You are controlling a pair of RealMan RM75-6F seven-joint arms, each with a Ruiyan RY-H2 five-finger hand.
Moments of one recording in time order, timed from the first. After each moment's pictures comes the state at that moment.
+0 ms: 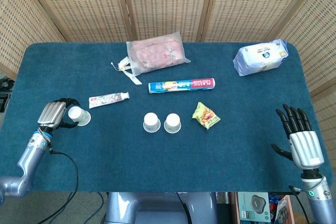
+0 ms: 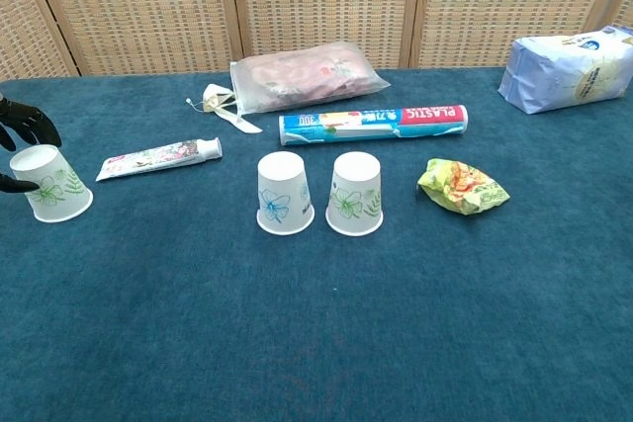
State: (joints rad) left arm -0.53 -1.42 -0.15 -1.16 1.26 0.90 -0.13; right arm 0.24 -1.27 0.02 -1.35 -1.55 1.62 0.07
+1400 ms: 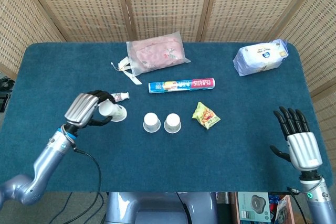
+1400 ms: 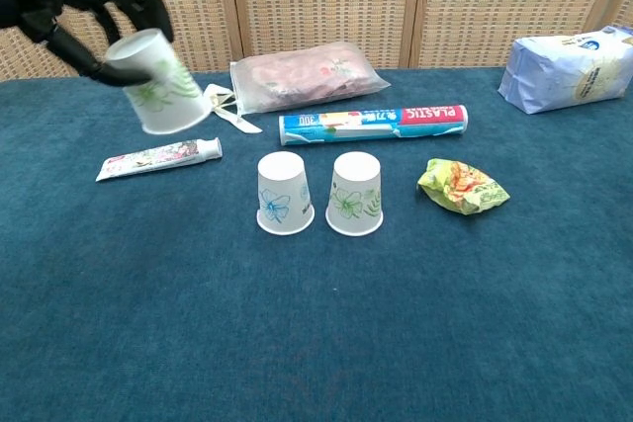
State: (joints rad) left arm -0.64 -1.23 -0.27 -1.79 1.28 1.00 0.11; right arm 0.20 -1.25 0.07 -1.40 -1.59 1.58 0.02
